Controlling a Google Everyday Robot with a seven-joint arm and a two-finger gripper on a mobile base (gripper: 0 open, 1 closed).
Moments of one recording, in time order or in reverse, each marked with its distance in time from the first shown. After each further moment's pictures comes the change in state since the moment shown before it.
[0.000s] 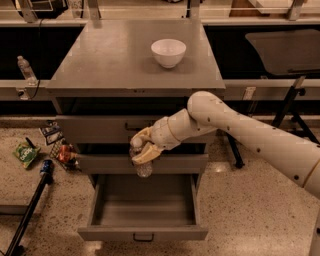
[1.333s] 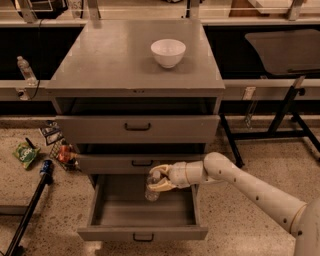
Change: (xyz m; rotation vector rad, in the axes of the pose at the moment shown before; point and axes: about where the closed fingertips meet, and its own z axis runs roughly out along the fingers) arm 0.199 0.029 0.082 0.171 -0.179 0.171
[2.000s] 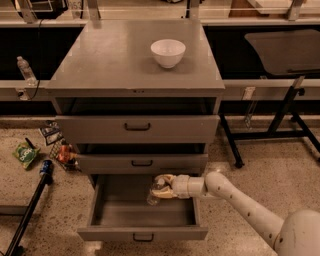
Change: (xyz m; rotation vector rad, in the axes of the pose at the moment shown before) arm 0.100 -0.014 0.029 0.127 -0.081 0.108
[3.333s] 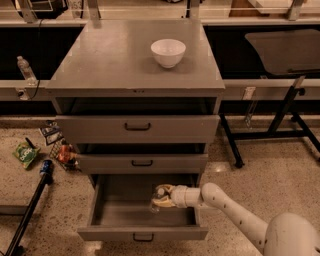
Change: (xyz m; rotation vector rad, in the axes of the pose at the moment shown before) arm 0.081 0.006 0.023 0.041 0.057 0.031
